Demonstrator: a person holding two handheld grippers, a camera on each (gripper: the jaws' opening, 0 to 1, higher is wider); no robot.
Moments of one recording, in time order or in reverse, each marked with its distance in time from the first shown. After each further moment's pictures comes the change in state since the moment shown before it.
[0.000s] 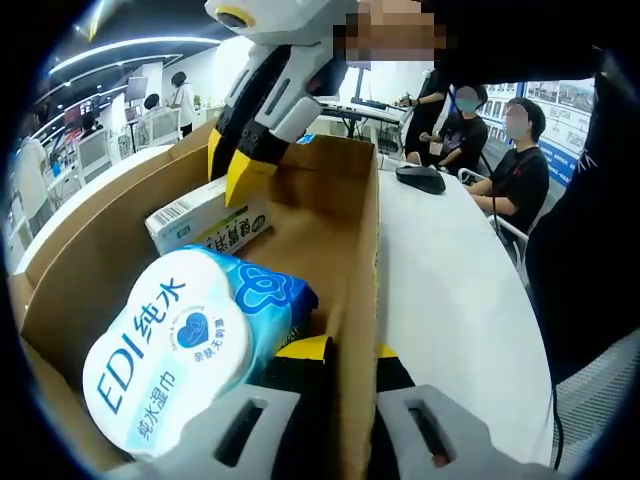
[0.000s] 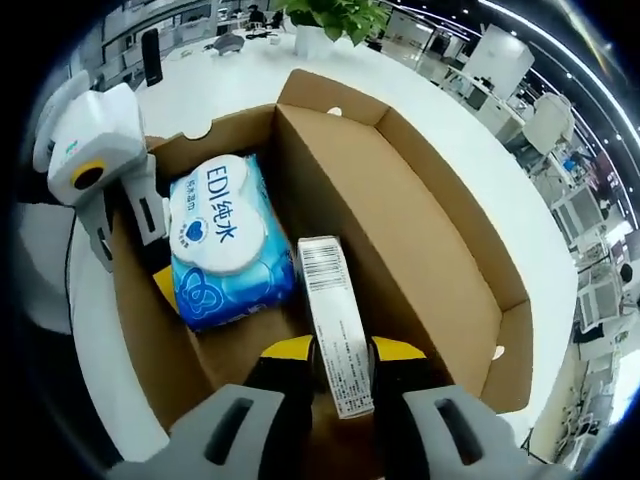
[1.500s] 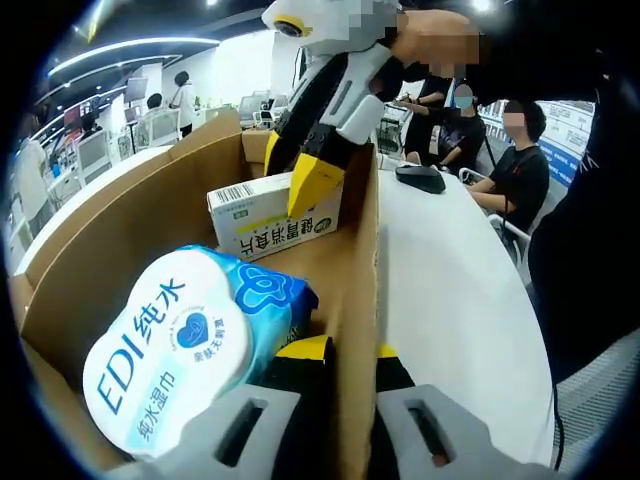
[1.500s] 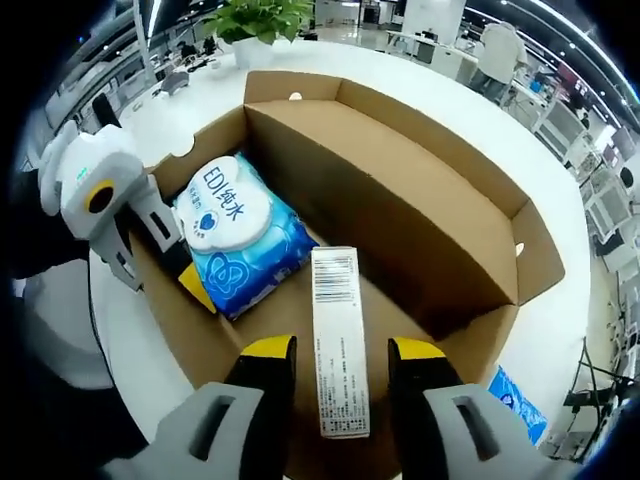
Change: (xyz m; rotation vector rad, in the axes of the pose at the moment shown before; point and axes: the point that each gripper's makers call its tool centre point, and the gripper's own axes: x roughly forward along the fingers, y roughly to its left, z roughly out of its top) left arm 0.000 0.002 0.001 0.005 0.000 0.001; right arm -0.011 0.027 -0.035 0.296 0.044 0.048
